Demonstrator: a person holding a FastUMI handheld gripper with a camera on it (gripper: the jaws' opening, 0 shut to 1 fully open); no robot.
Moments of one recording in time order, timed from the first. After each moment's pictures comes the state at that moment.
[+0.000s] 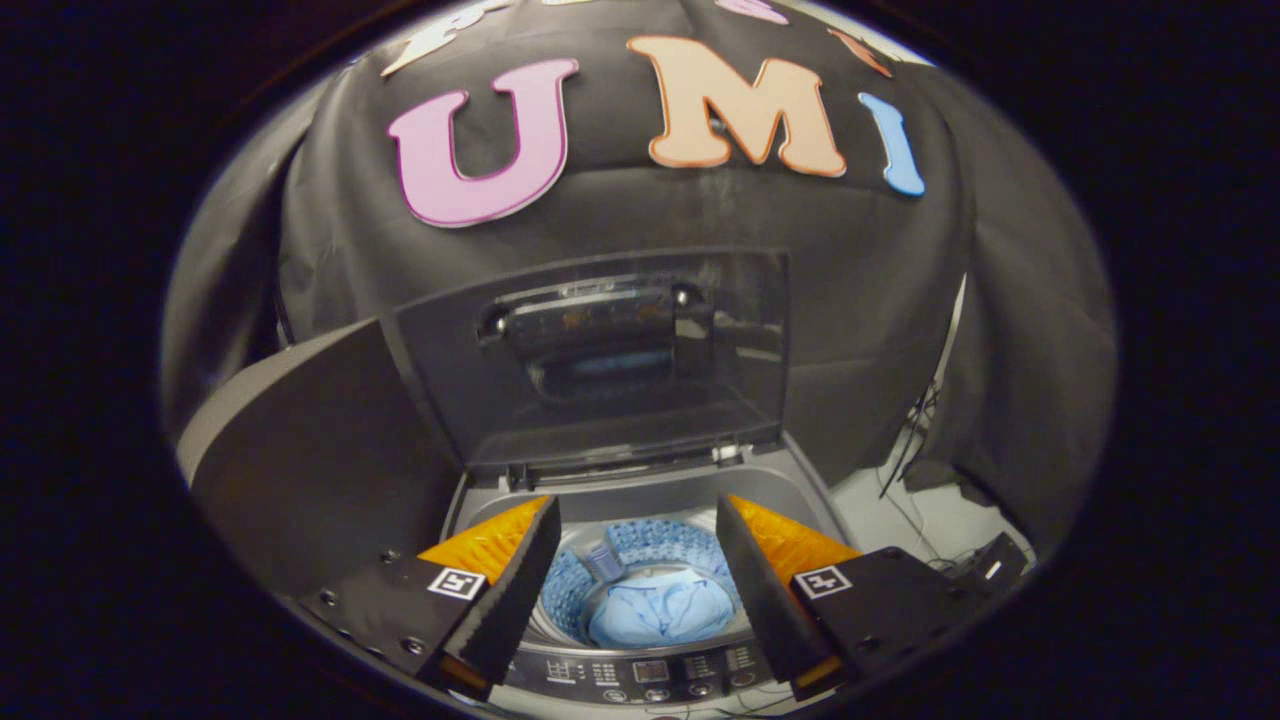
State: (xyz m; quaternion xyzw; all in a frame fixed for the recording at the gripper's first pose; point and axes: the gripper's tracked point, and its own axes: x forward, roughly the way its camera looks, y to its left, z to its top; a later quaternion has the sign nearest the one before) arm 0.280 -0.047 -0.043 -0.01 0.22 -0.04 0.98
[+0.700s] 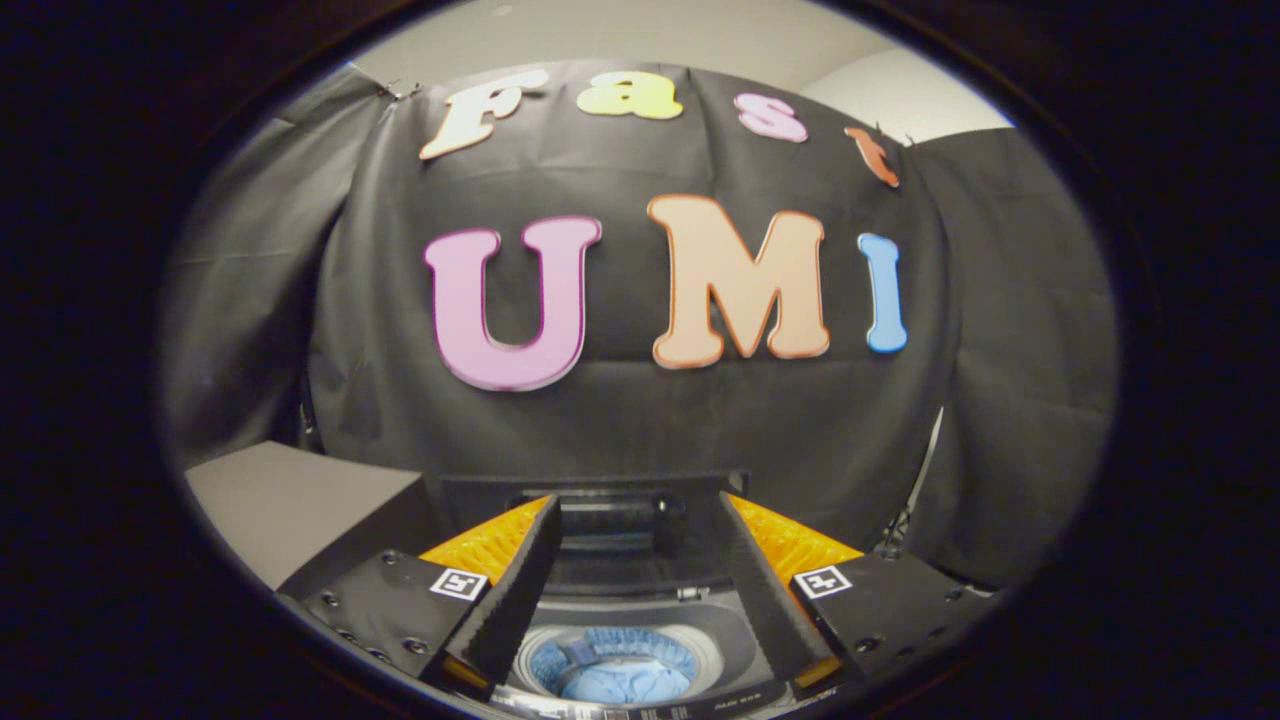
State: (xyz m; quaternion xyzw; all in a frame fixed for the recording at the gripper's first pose) arm 0.289 -0.042 0.138 -0.05 -0.01 -0.04 1.00
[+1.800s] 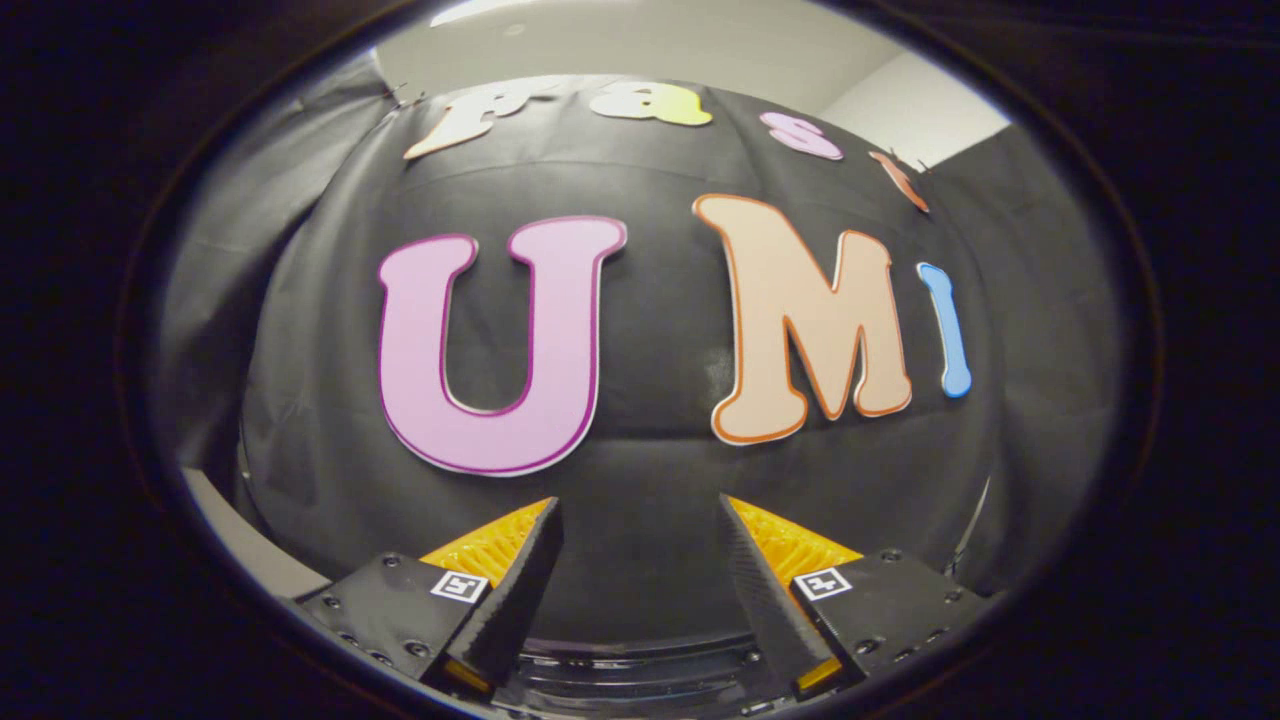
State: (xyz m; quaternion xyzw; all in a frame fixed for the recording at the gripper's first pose) arm 0.493 0.004 0.103 -0.07 -0.07 -0.03 0.99
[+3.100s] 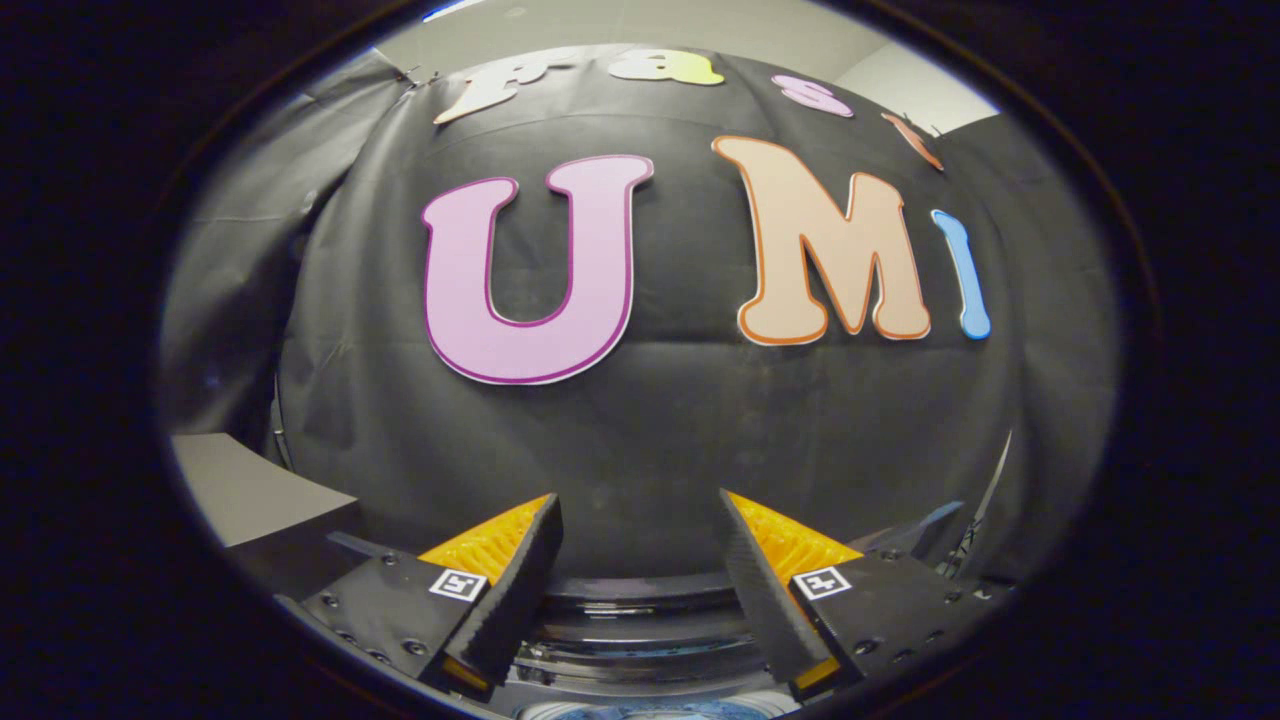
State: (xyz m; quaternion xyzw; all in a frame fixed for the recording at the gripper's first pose) arm 0.448 0.007 0.036 -0.05 -0.02 0.01 1.00
